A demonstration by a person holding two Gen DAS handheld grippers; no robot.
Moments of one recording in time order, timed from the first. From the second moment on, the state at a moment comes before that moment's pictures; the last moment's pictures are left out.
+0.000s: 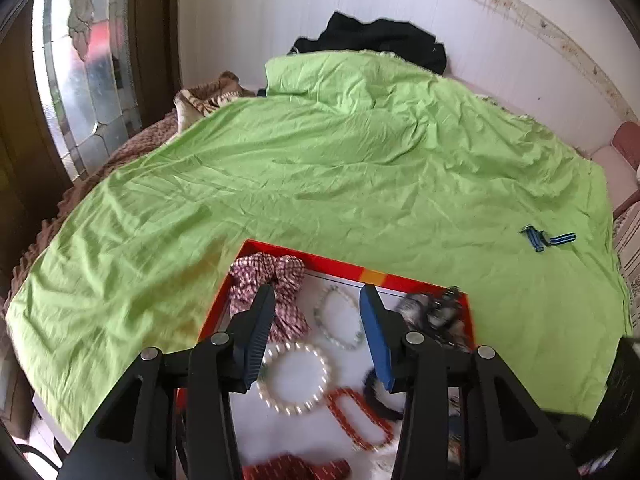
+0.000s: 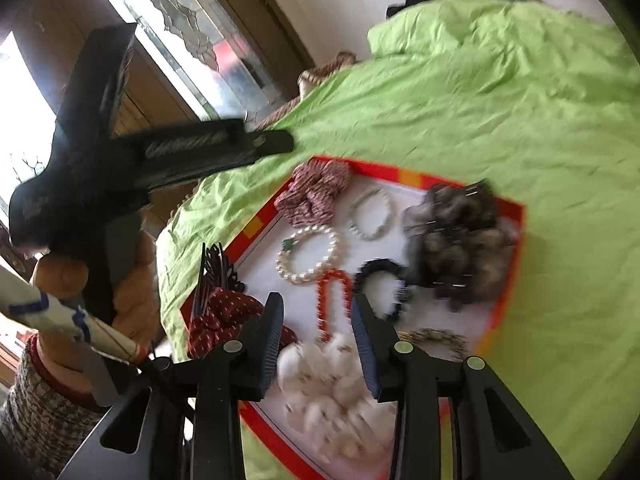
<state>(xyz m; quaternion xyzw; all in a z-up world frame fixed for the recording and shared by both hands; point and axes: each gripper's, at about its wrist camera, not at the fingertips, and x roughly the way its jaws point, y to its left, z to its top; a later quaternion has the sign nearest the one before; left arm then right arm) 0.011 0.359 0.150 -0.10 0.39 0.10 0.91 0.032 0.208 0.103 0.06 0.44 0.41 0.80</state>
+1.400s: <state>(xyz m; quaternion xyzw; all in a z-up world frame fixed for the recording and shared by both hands) -0.014 0.043 0.076 -0.03 0.44 0.05 0.90 -0.003 -0.115 0.051 0.09 0.44 0.14 0.88</state>
